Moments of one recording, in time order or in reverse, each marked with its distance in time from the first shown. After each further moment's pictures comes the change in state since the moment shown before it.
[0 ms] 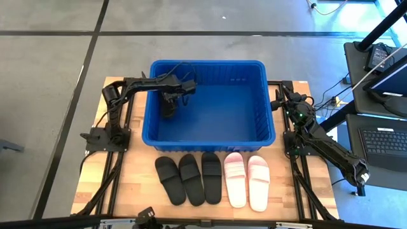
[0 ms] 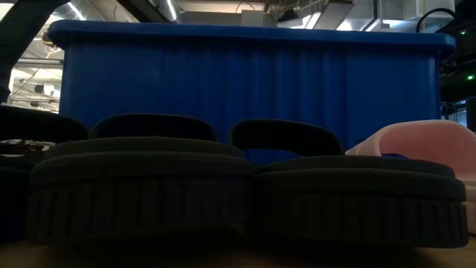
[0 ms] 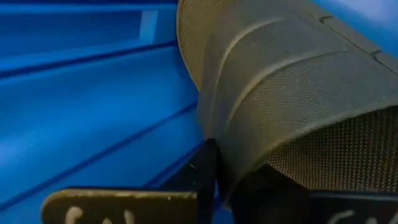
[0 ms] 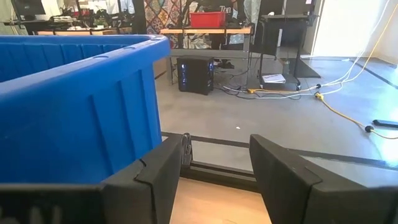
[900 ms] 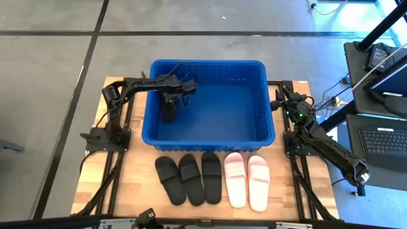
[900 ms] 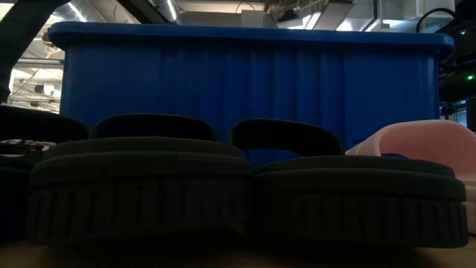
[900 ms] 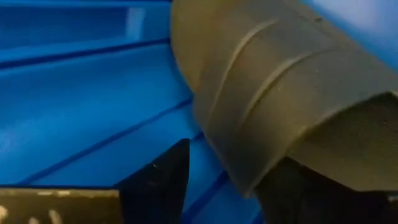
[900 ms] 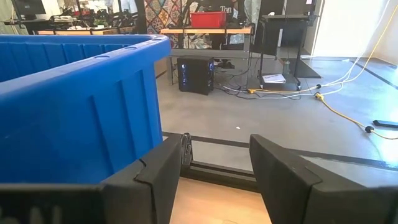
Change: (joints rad) left arm -0.007 0.000 -0.001 0.007 0.040 -0.010; right arm 0.000 0.000 0.000 0.000 0.000 -0.003
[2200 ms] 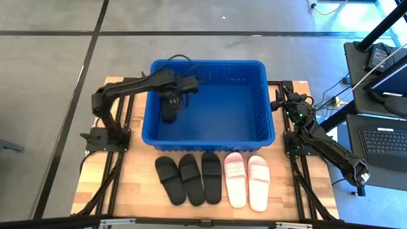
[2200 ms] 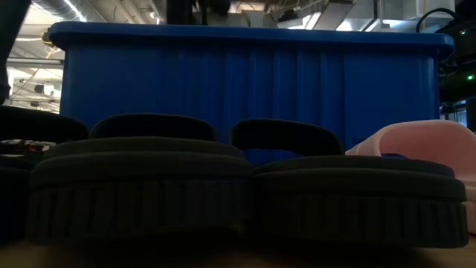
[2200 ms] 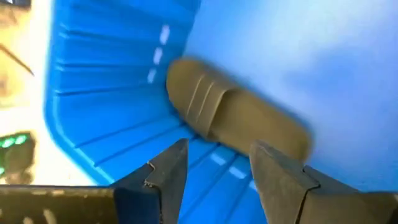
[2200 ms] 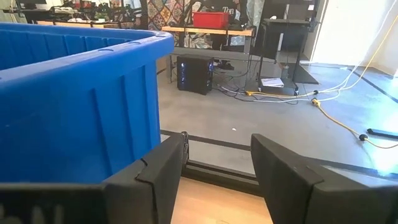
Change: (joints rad) left arm -0.246 -0.179 0.438 -0.397 0.167 -0.113; right arm 0.000 0.000 0.000 0.000 0.001 -0.057
